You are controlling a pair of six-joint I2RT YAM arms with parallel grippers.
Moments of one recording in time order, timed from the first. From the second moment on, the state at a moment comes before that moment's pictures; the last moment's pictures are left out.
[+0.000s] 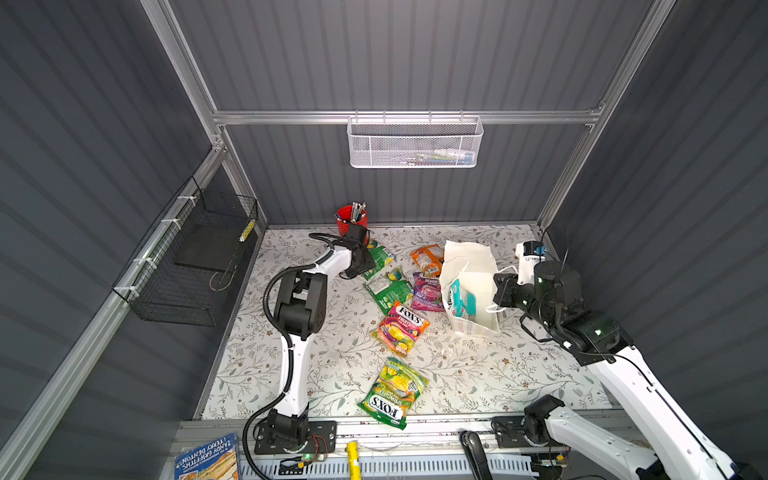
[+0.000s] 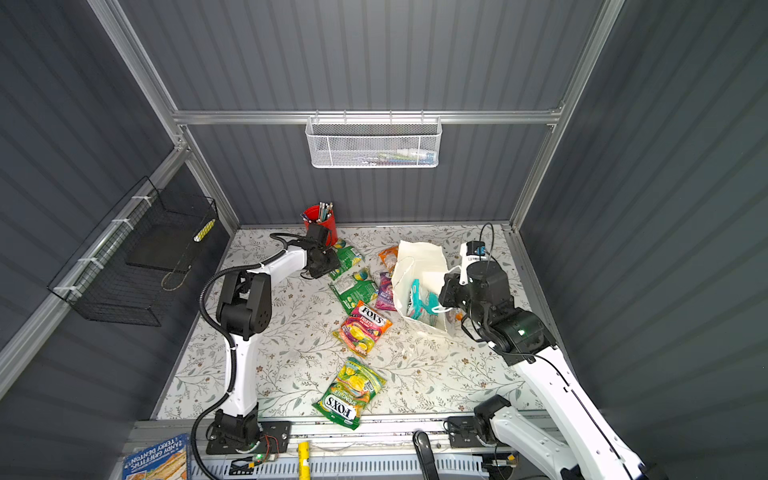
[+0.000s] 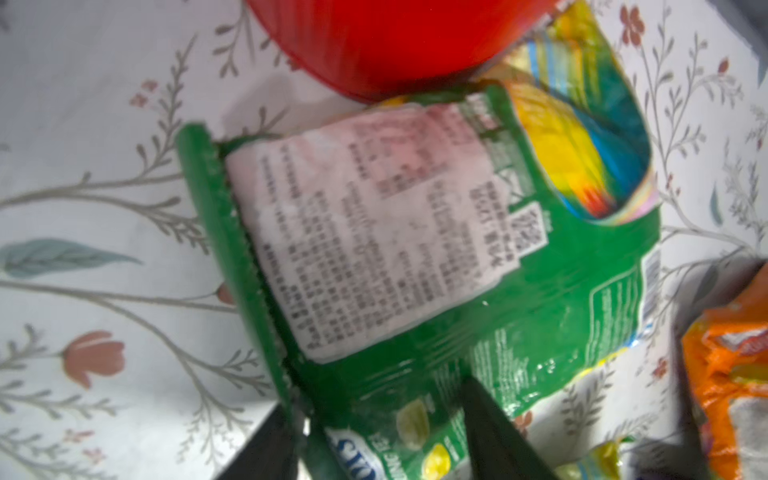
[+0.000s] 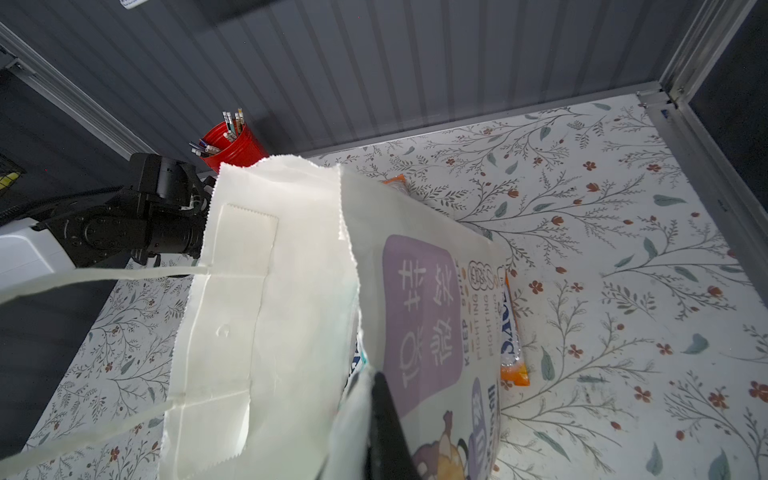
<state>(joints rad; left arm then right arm) -0.31 2.26 1.77 -0.57 0.03 -0.67 0.45 0.88 1.07 -0.68 0.13 0.42</state>
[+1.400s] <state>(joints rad) -0.57 1.33 1.44 -0.57 0.02 -0.61 0.45 0.87 1.07 -0.68 0.11 0.42</state>
